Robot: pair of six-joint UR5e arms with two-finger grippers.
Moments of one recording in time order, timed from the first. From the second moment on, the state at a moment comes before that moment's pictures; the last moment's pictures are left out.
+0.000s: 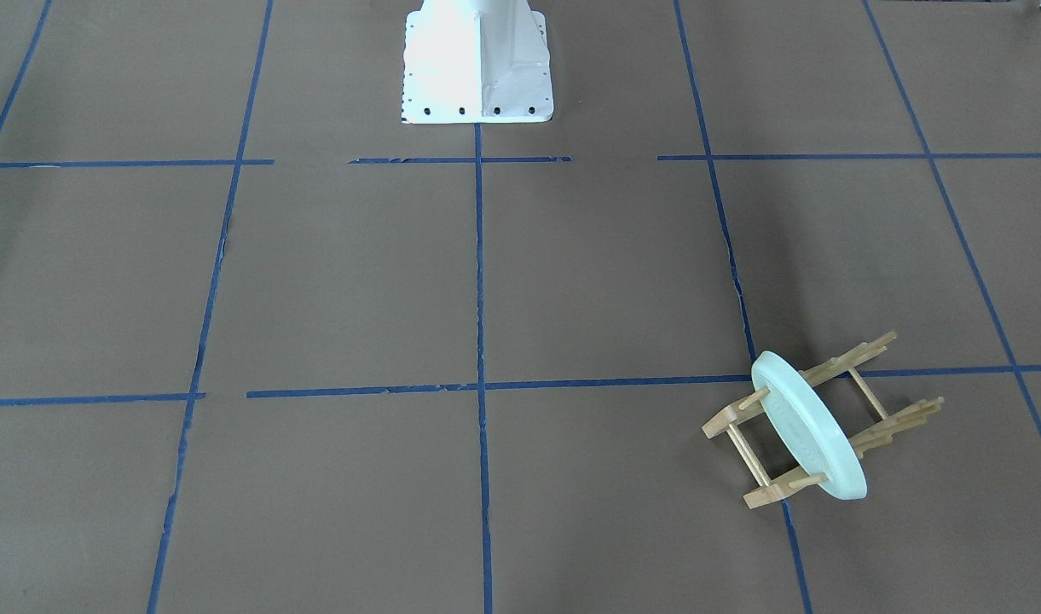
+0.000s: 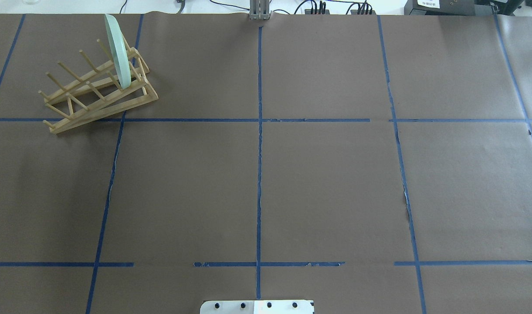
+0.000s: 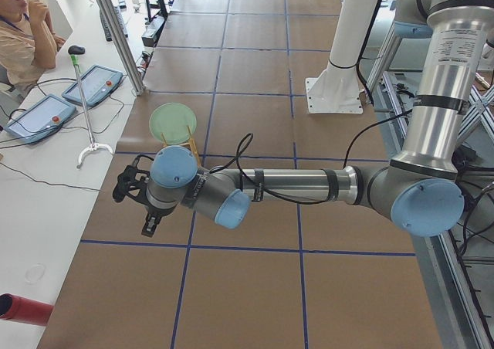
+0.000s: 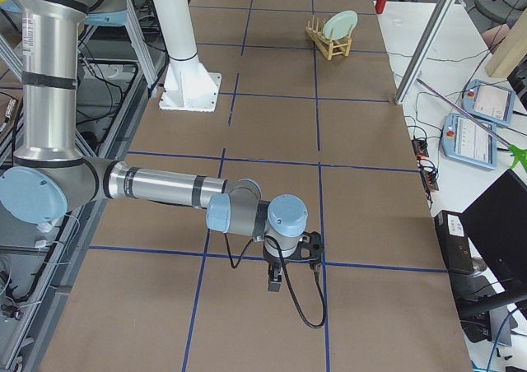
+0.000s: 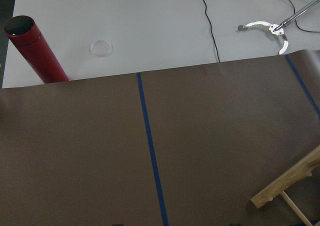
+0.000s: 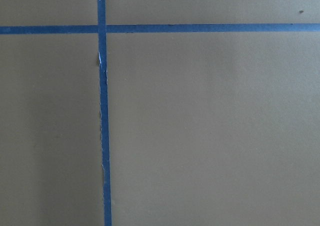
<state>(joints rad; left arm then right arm) -1.68 -1.73 -1.42 -1.90 -2.40 -0.03 1.61 -1.67 1.60 -1.60 2.30 -0.07</state>
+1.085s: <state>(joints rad) -1.59 -1.57 -1.66 -1.66 -2.30 0.01 1.61 -1.67 1.60 -1.60 2.30 -0.07</state>
